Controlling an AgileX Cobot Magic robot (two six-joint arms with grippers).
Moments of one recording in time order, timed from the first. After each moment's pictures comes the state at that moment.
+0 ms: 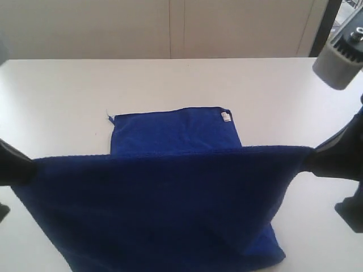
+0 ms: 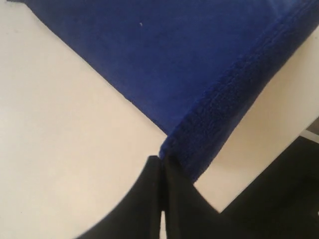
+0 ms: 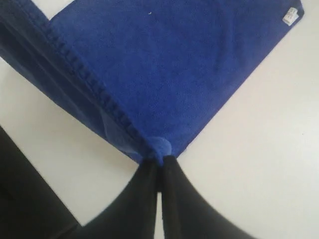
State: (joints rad) left arm -1.01 0.91 -1.02 0.14 1.21 -0.24; right arm 0.52 0.91 -1.00 0.06 1.18 -0.20
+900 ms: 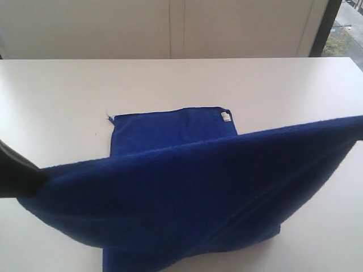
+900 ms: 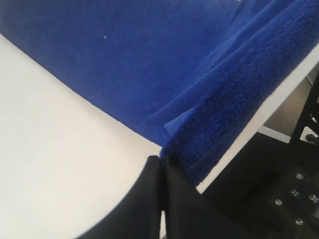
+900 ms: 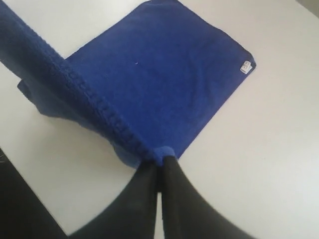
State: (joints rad) left arm -1.01 0.91 -1.06 0.03 1.22 -0.19; right arm 0.52 0.73 -1.08 0.02 1.22 -0.20
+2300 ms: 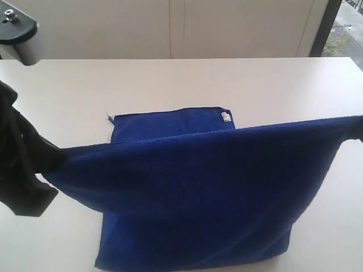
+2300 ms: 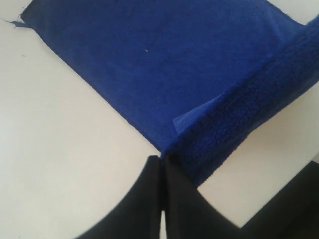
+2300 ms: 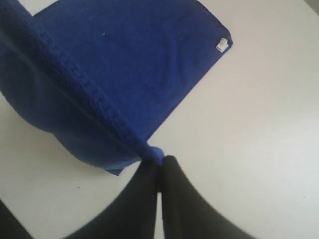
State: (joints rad) left arm -1.01 0.99 -1.03 0.19 1.13 -0.28; right arm 0.52 0.81 -1.05 -0.10 1.20 -0.21
